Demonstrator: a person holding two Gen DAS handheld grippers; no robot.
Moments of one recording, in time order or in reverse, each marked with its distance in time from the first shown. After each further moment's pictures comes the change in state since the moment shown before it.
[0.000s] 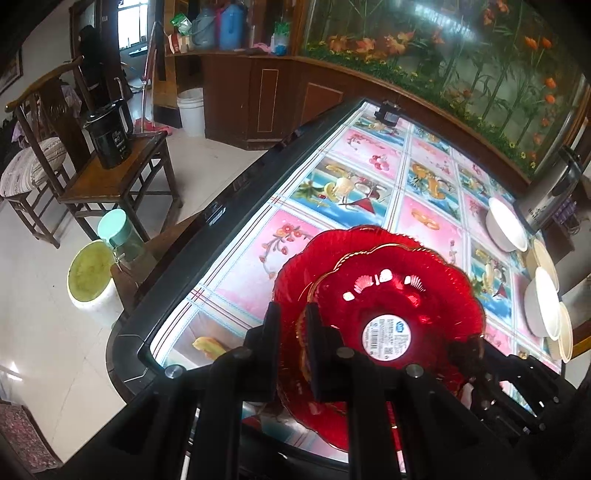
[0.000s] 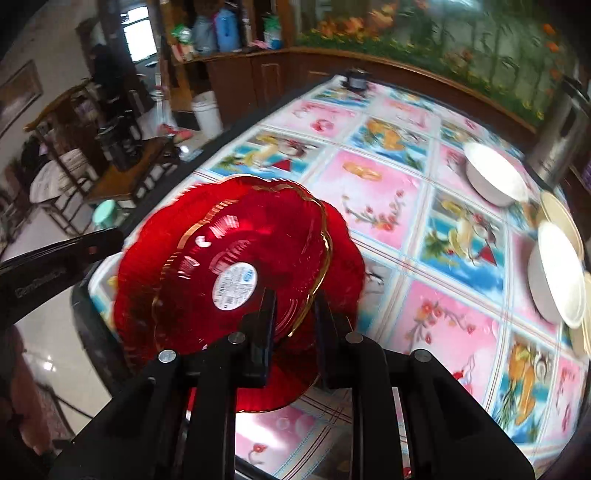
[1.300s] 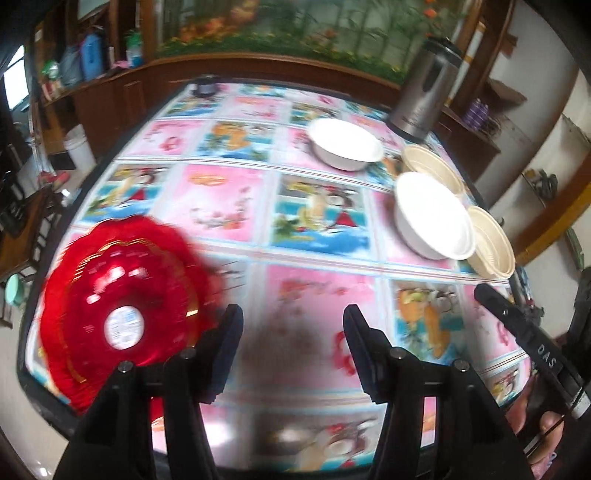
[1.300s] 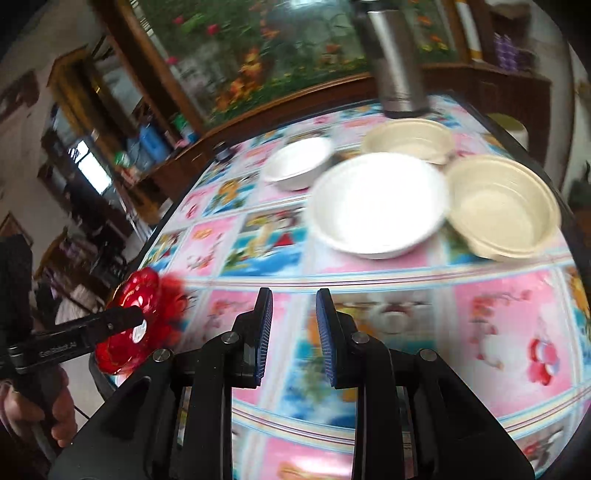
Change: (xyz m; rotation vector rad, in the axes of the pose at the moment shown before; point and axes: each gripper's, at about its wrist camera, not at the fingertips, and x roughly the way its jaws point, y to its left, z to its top) left arm -0.005 -0.219 -0.046 0.348 0.114 -0.257; right arm -0.105 -0.269 -0.109 0.509 -0.260 0.057
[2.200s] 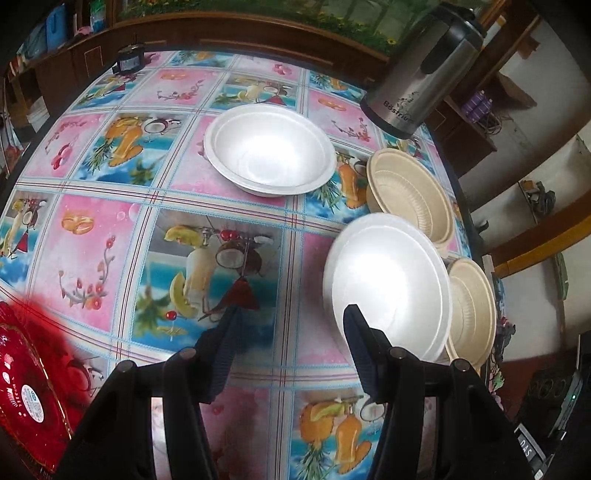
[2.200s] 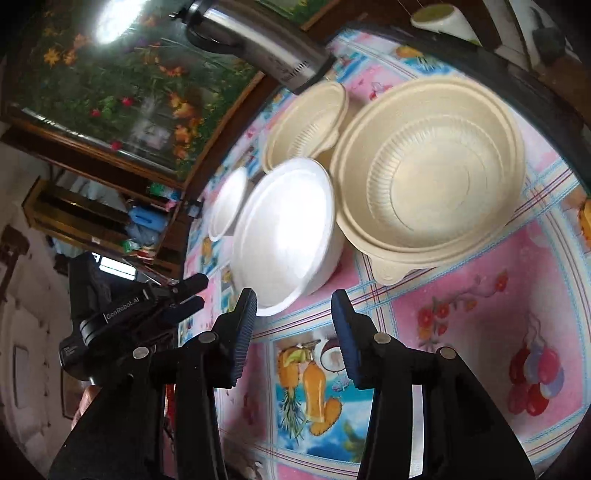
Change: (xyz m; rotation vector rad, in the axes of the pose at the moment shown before) left arm 0.106 -0.076 0.107 -0.075 0.157 -0.100; right arm 0.036 -0.111 0.041 0.502 0.083 0.178
